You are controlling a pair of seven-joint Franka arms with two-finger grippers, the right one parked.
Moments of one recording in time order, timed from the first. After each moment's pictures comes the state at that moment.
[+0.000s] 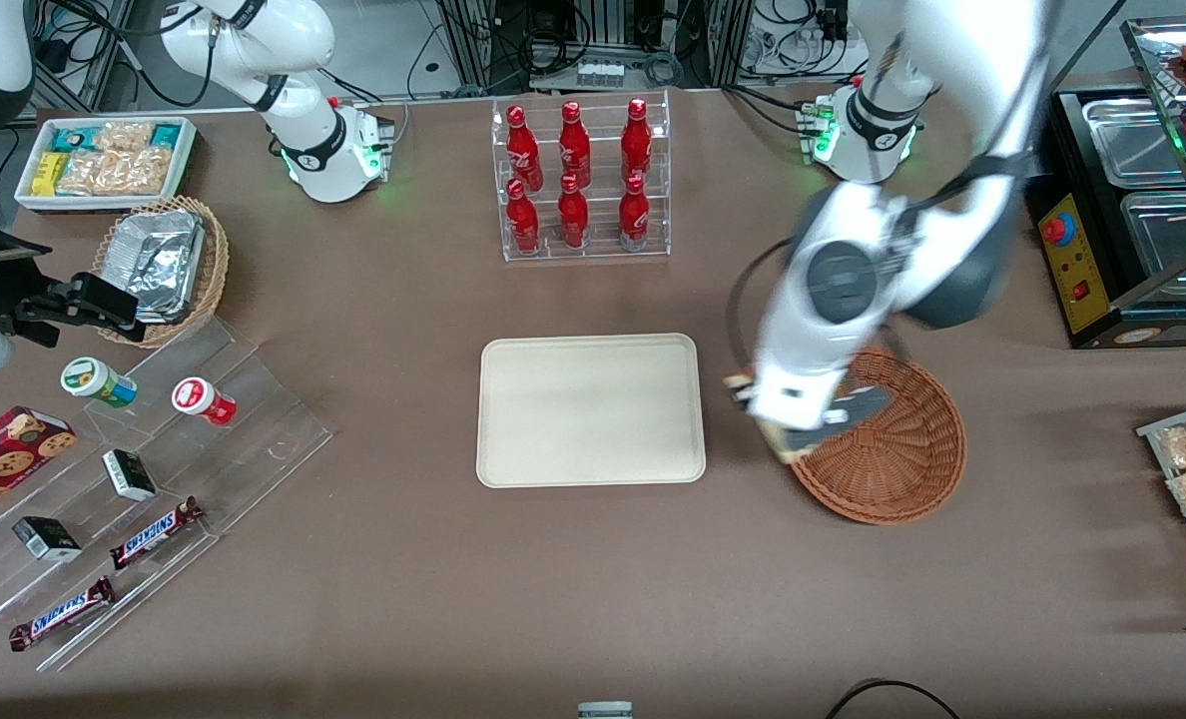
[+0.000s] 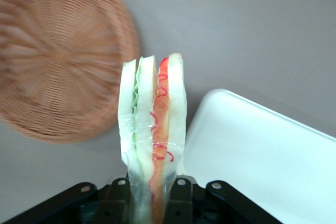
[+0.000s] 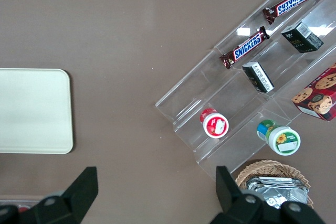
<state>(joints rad) -0.47 0.46 -0.08 -1.53 0.06 1.91 -0.98</state>
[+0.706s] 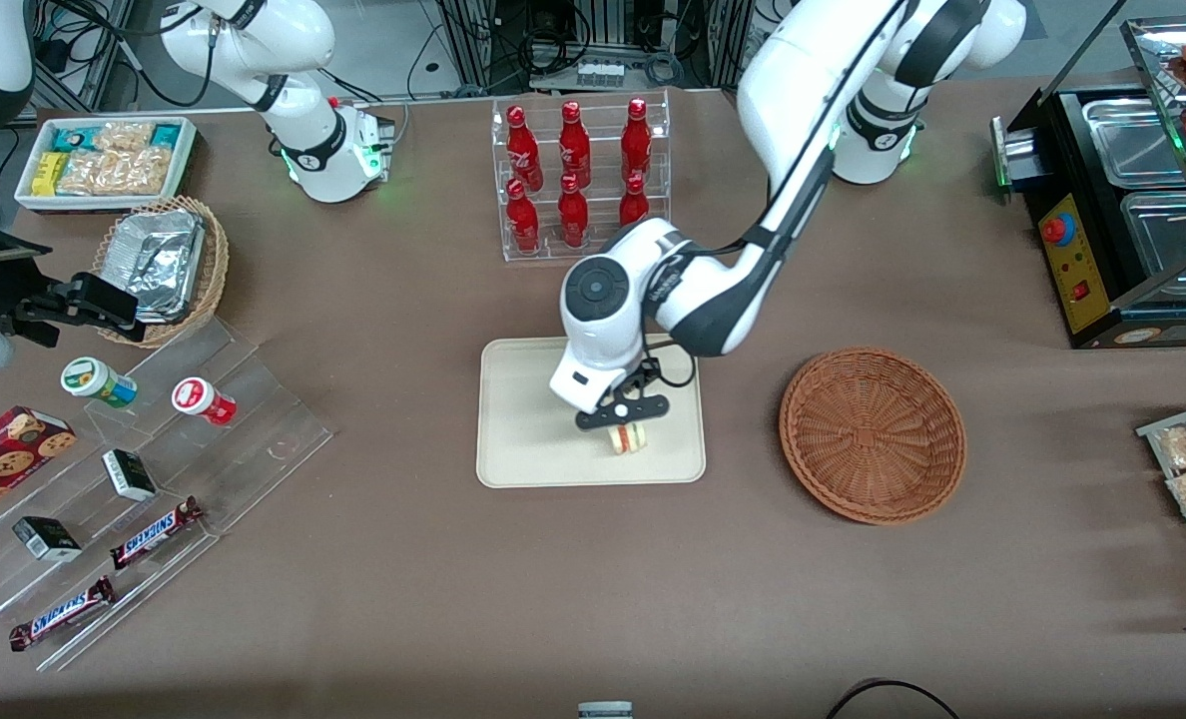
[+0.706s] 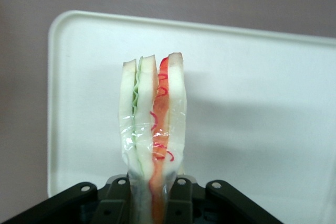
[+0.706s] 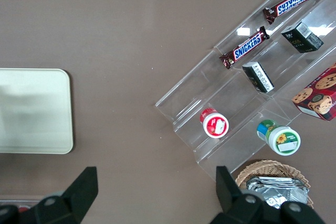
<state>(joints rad) -0.72 0.76 -0.08 -1.33 0.09 2.04 -0.94</state>
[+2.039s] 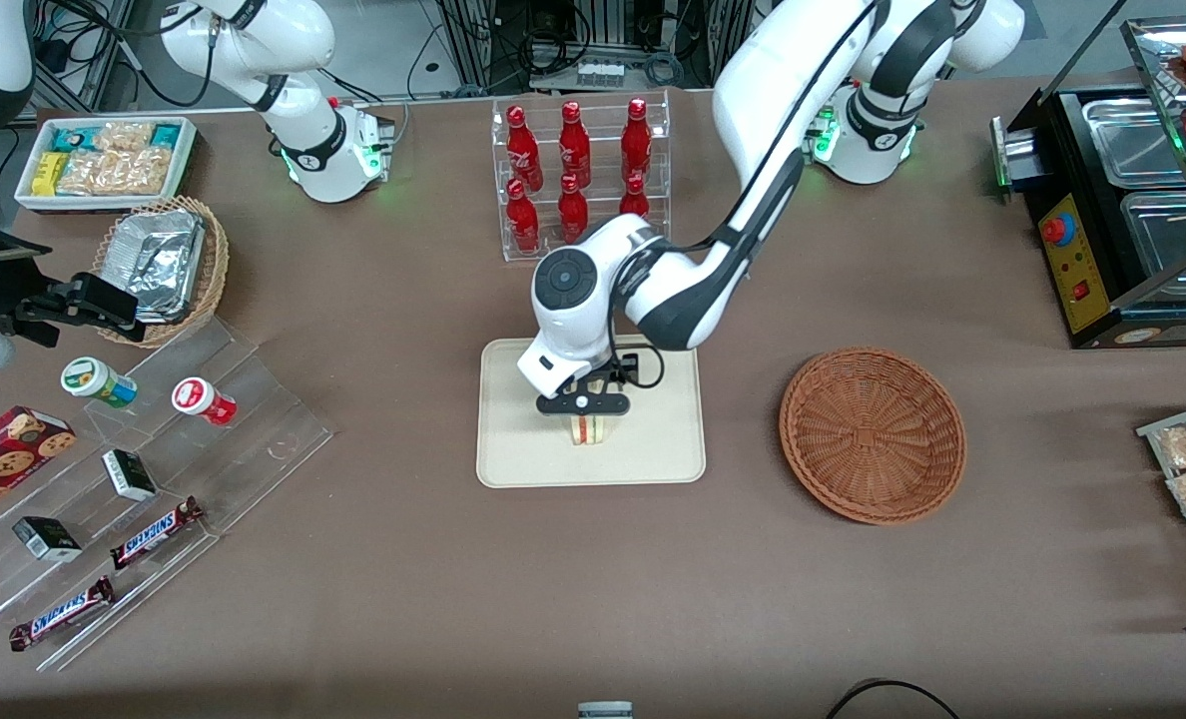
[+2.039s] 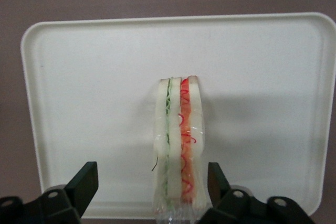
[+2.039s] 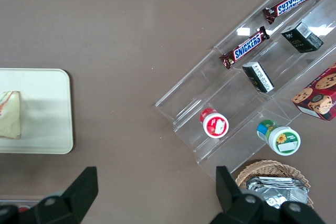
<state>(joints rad) -0.75 0.75 -0.07 -1.26 0.06 1.98 -0.84</state>
